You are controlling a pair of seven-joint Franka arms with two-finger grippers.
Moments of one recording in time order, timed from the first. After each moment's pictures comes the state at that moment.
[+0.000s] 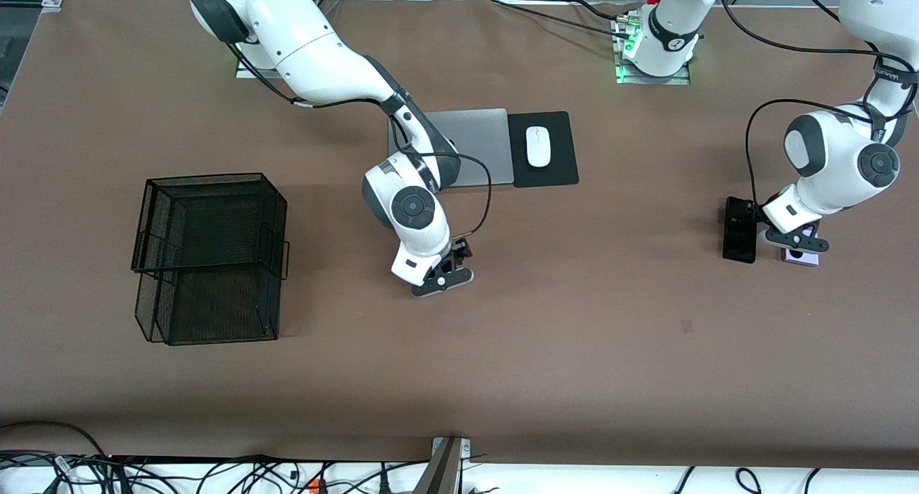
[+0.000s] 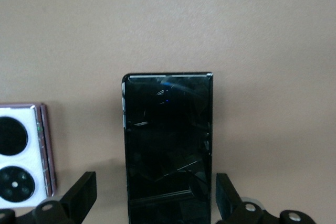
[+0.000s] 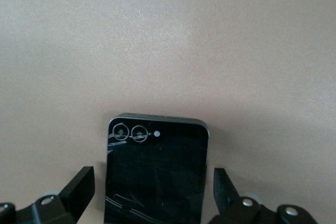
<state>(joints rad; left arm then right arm) 0.36 0.37 -0.05 -2.26 0.07 2.58 0.46 0.67 1.01 -0.02 -1.17 0.05 2.25 0.32</state>
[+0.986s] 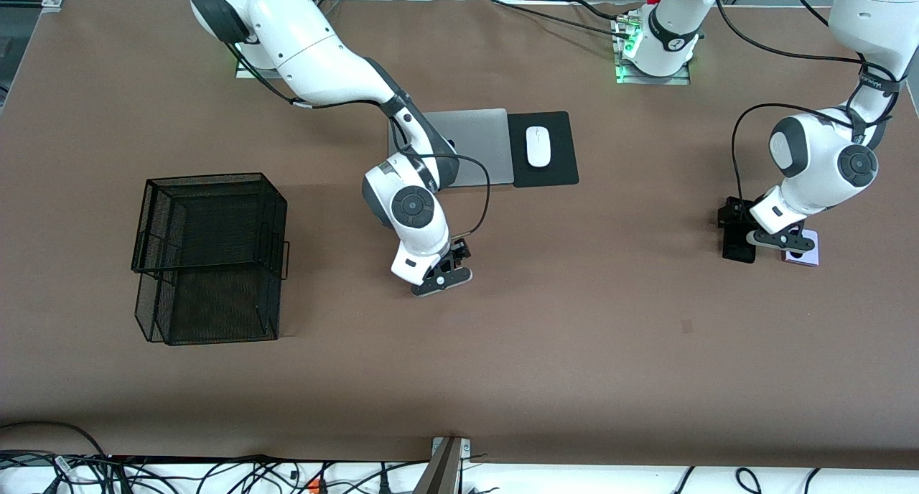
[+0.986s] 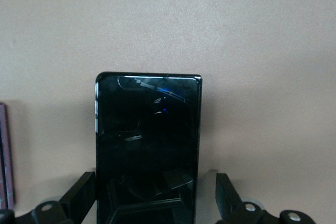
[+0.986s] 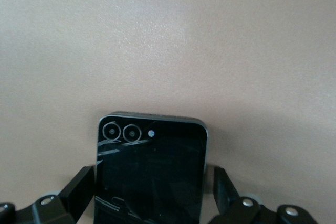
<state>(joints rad) 0.37 0.41 -0.08 -2.29 0.07 2.67 0.39 0.67 1.01 -0.02 -1.21 0.04 2.30 0.32</state>
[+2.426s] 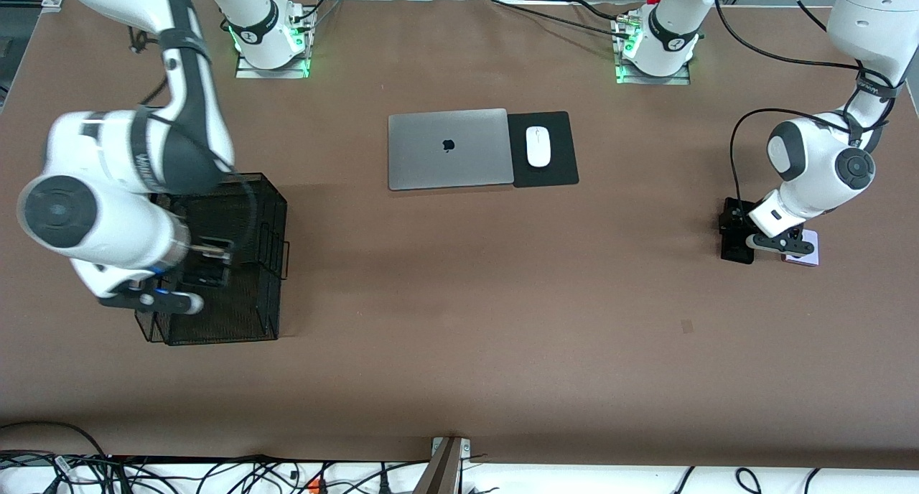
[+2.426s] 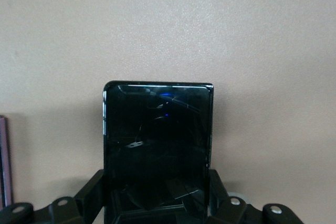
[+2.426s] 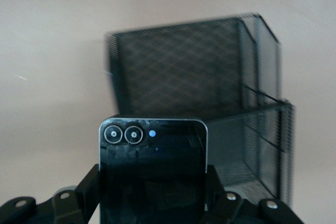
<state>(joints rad) 0.37 0.44 -0.08 -2.28 0.07 2.70 0.39 0.46 0.52 -0.43 -1.35 0.08 1.67 0.16</state>
